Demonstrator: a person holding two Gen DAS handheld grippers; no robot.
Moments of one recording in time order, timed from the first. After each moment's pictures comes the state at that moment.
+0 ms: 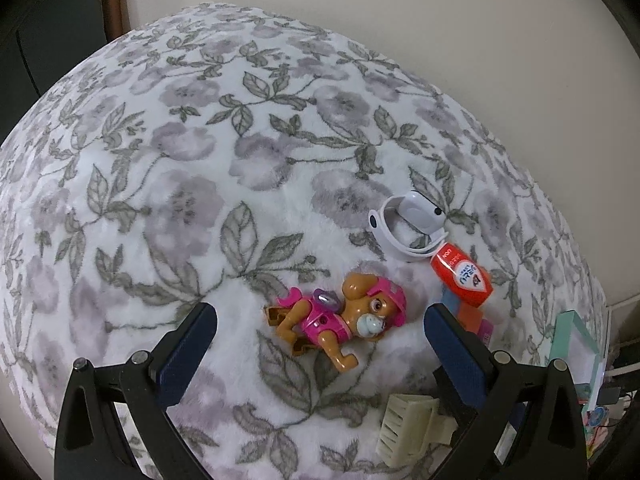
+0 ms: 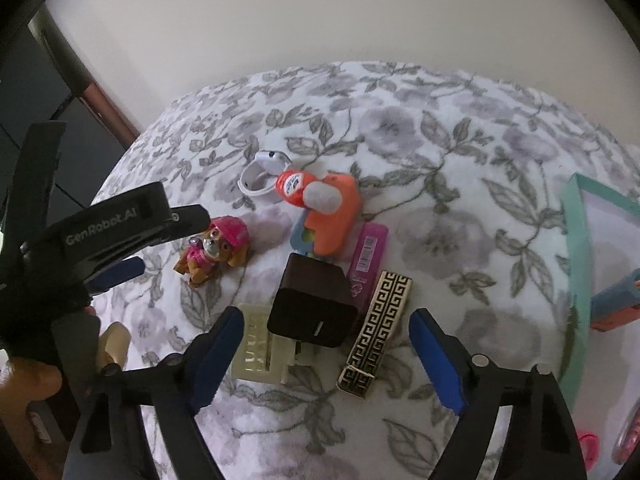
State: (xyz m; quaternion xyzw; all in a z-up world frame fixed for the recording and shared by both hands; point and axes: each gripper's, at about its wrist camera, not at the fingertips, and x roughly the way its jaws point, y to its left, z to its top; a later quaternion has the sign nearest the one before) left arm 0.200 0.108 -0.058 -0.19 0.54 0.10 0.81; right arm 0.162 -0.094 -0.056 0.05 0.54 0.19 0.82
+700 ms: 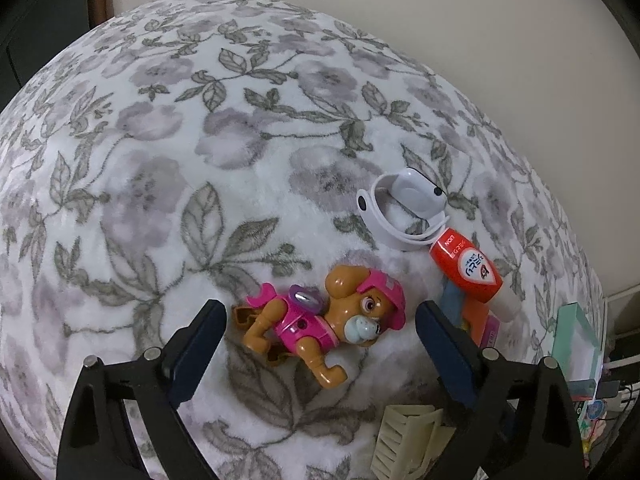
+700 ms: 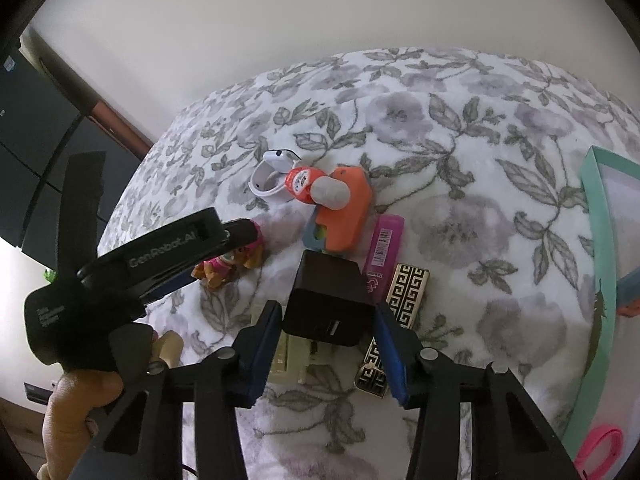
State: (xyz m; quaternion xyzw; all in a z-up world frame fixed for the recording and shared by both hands) left arm 0.208 0.100 -0.082 -0.20 0.55 0.07 0.81; right arm 0.167 -0.100 -0.060 0.10 0.55 0.21 0.80
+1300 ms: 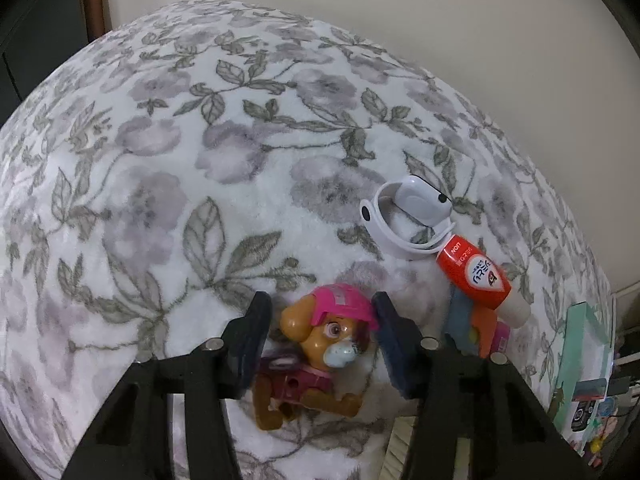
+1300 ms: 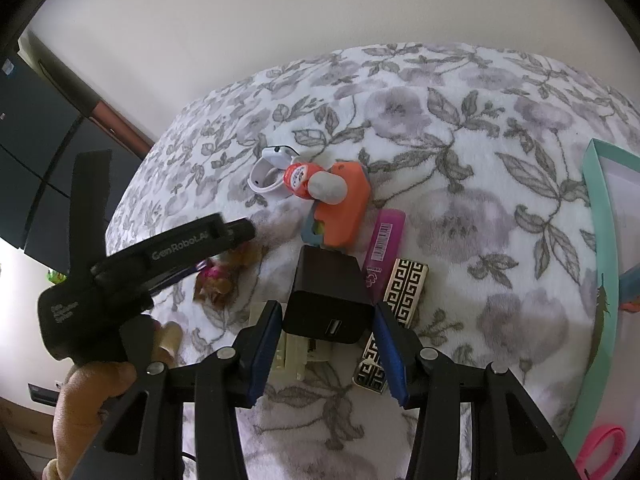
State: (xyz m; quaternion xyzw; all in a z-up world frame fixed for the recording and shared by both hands) left arm 0.213 0.098 -0.081 -0.18 0.54 0.07 0.82; right arm 0.167 -0.103 -0.061 0.11 0.55 0.21 0.80
